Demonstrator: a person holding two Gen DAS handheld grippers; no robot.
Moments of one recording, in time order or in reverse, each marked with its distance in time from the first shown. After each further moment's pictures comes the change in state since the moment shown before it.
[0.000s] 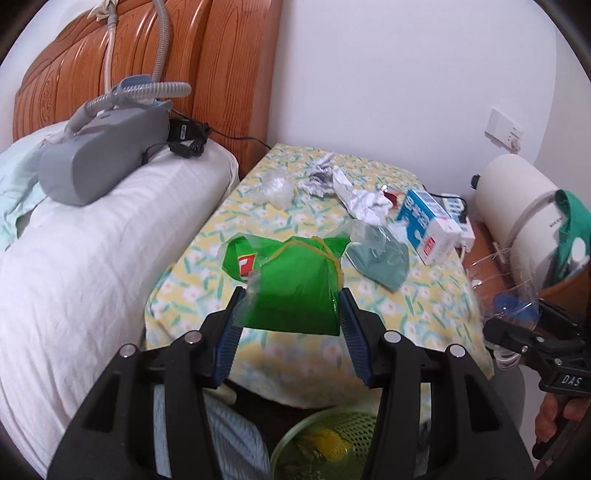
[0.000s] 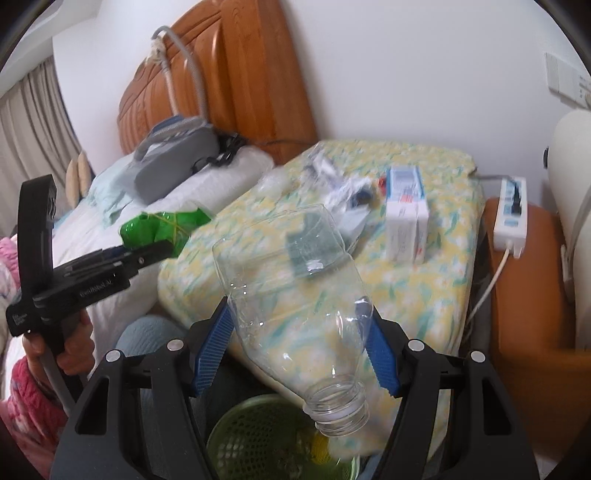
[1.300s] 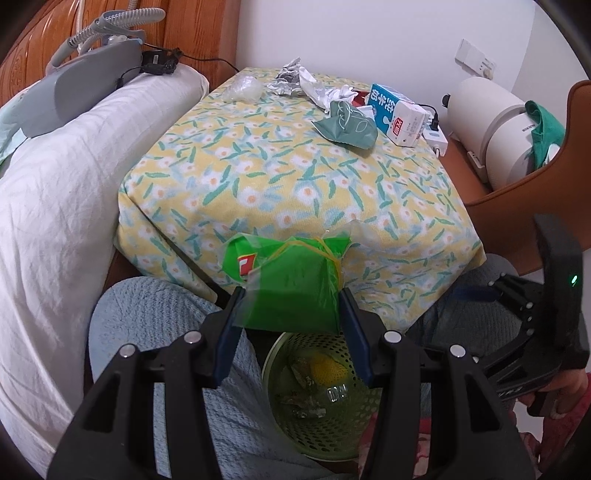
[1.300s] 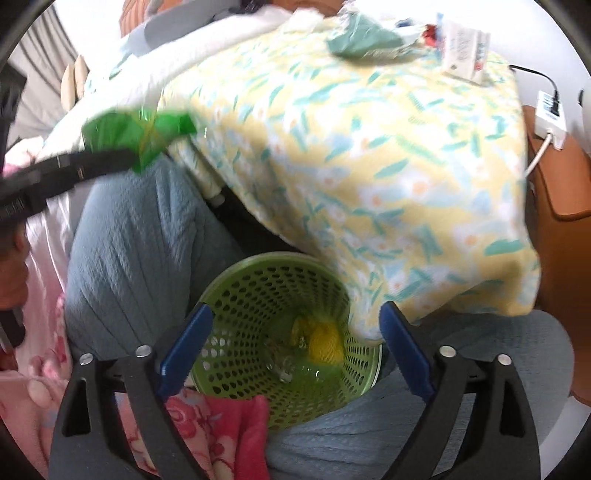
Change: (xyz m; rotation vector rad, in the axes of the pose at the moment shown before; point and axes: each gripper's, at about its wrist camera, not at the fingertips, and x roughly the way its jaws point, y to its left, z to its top) left arm -0.001 -0.005 -0.086 0.081 0.231 -0.088; right arm 0.041 0.017 -0.100 -0.073 0.325 -0.037
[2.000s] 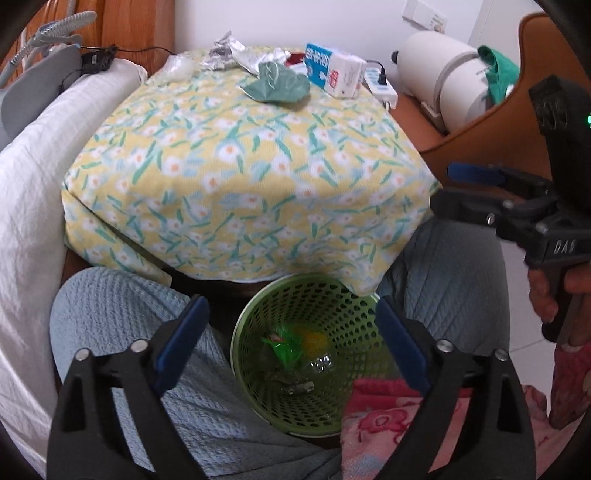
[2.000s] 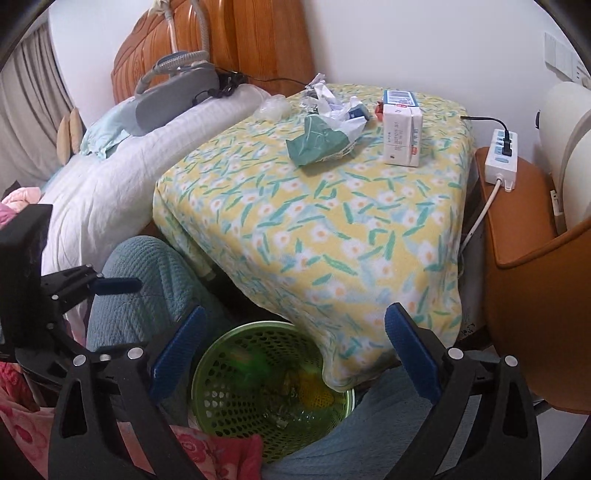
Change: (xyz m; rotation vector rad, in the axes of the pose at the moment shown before) left arm 0.011 -0.033 -0.016 0.136 0.087 -0.111; right arm -0.050 -0.018 0.019 0.043 -0.185 -0.039
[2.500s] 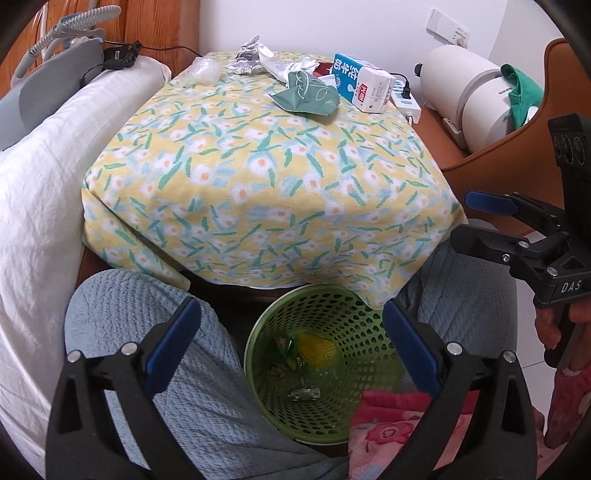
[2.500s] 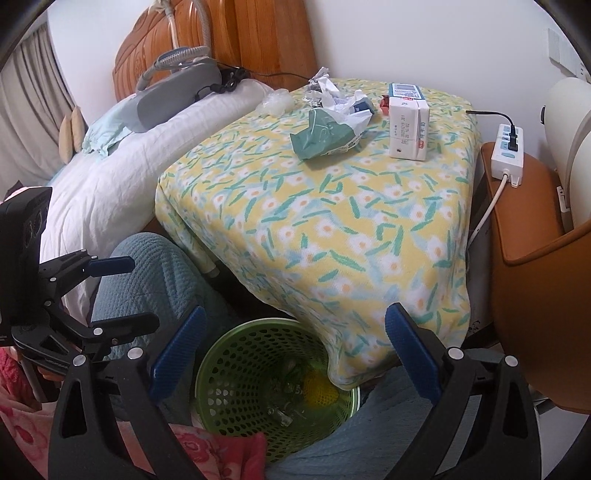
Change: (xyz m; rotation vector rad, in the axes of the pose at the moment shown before) left arm -0.002 0.013 0.007 -0.048 -0.010 0.051; right arm 0.006 0.002 -0.001 -0.001 0.018 0.016
